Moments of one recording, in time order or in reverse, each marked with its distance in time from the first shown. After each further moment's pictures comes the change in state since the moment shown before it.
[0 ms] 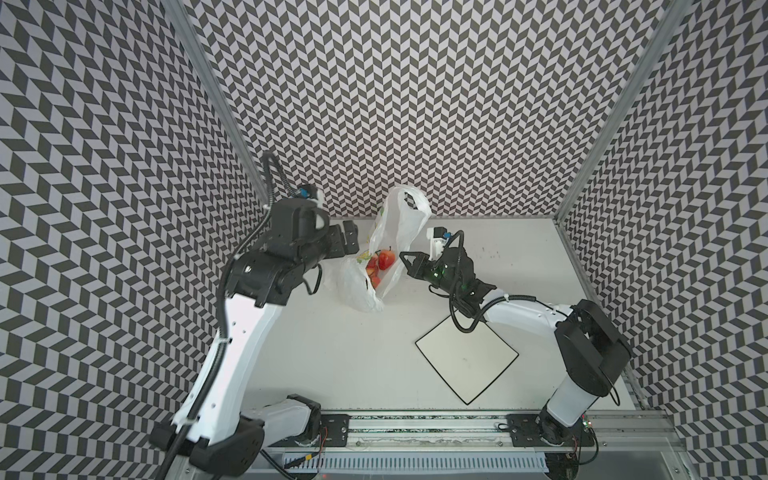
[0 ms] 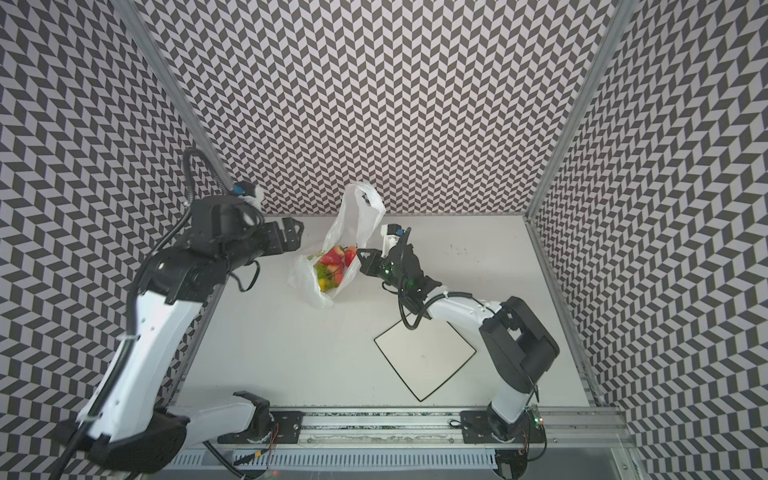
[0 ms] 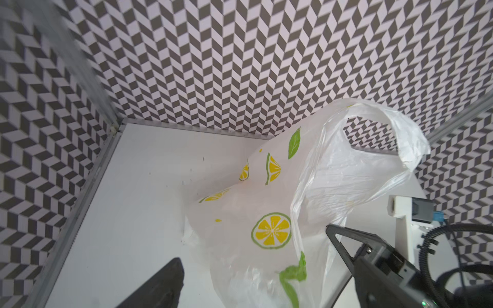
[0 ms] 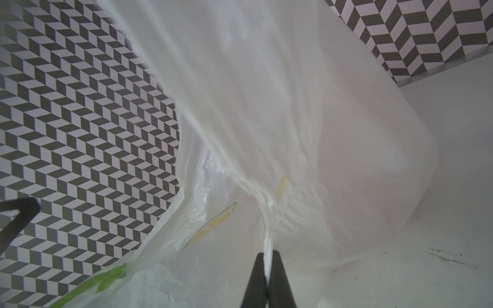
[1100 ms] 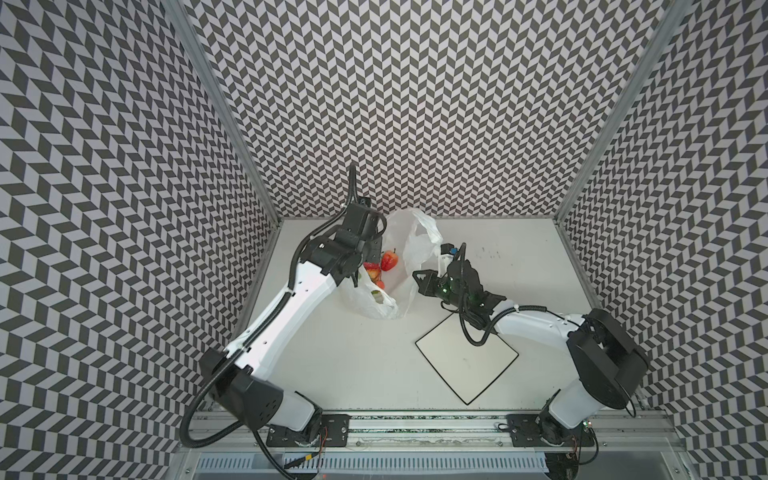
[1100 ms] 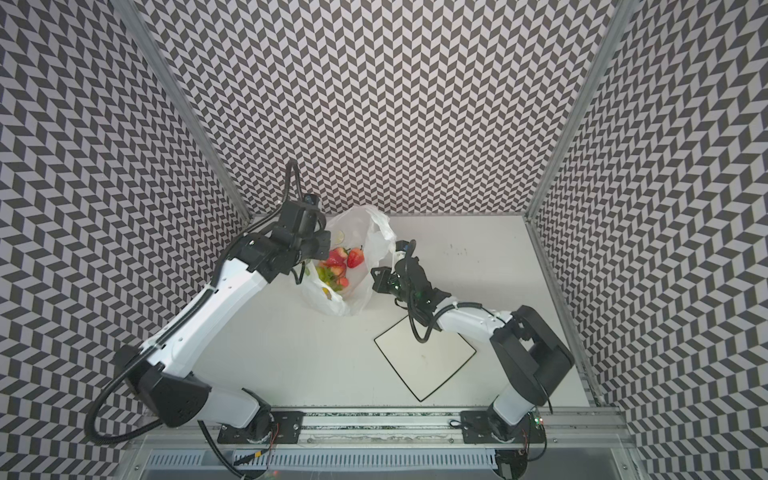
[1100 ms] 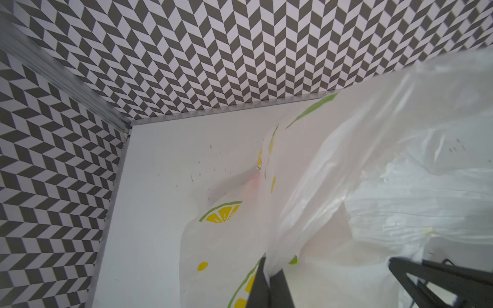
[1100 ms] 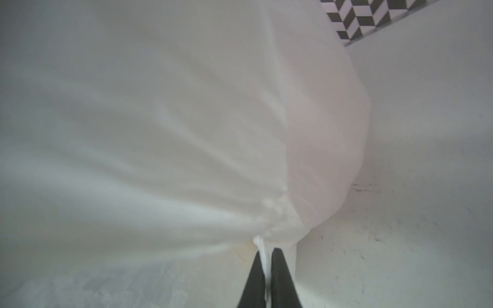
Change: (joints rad) left arm -0.158 0.058 -0.233 0.161 -0.235 0.084; right arm 0.000 -0.101 -0.192 -0.149 0.086 -0.085
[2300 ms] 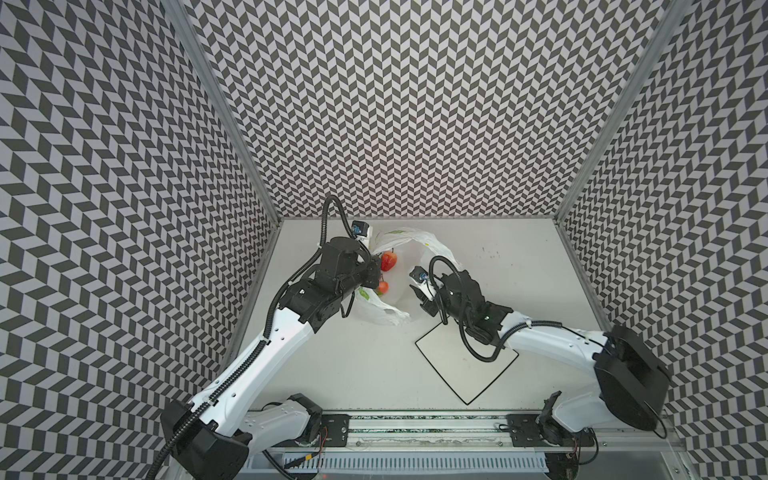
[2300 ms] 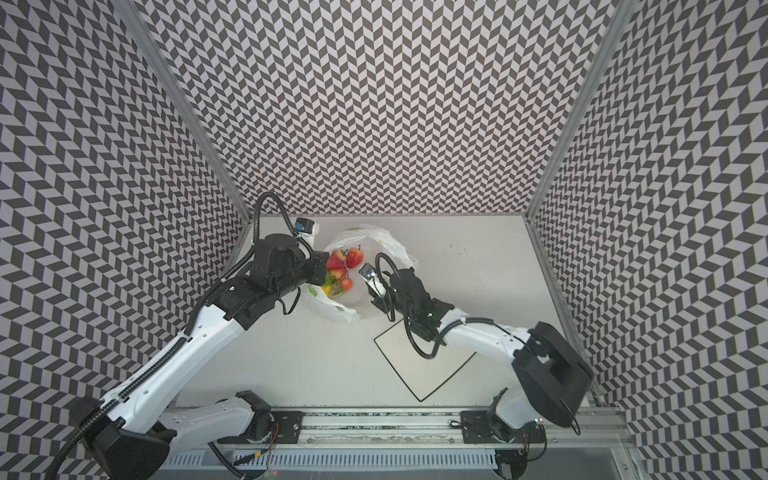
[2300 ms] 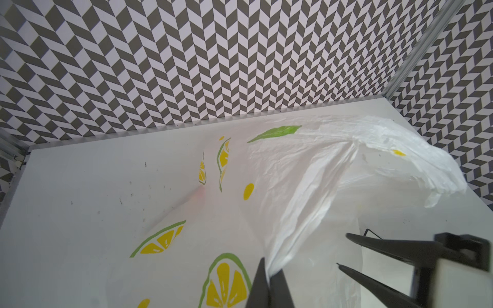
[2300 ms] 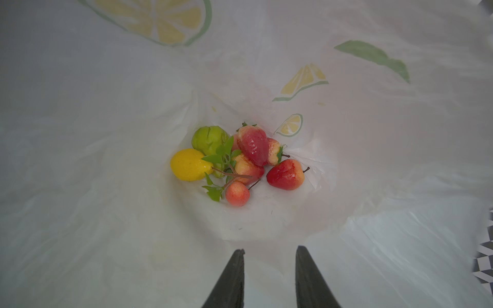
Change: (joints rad) left arm -0.004 -0.242 -0.341 0.302 0.231 0.034; right arm 0.117 -0.064 0.016 -0.065 0.121 -1.107
